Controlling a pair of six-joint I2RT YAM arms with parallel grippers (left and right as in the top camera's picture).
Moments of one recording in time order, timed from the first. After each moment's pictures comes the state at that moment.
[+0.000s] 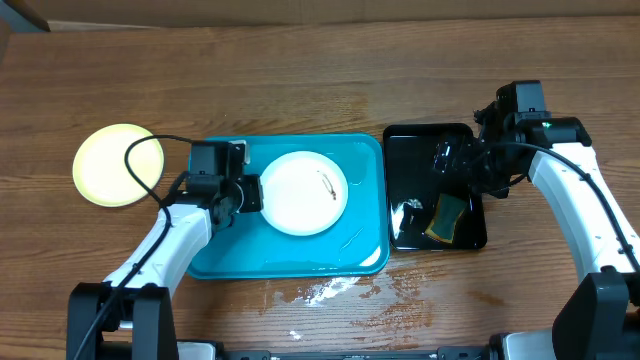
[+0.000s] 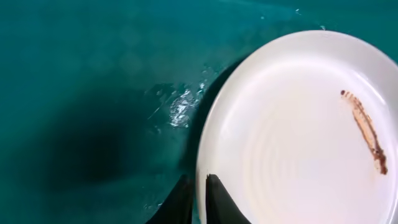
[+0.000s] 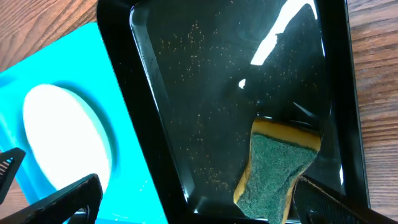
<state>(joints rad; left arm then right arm) -0.08 1.52 0.76 -0.30 0.19 -0.18 0.03 1.60 1.23 -0.97 -0.35 0.37</state>
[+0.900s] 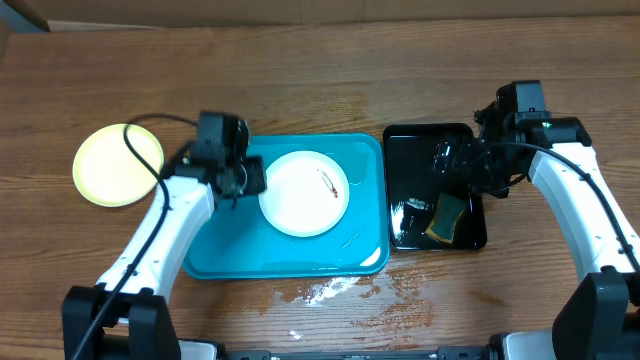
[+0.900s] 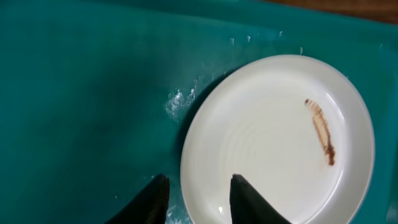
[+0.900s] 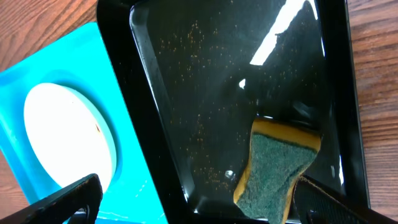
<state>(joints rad) -0.14 1.54 1.05 -0.66 0.10 -0.29 0.03 1.60 1.23 -0.97 -0.35 0.37</state>
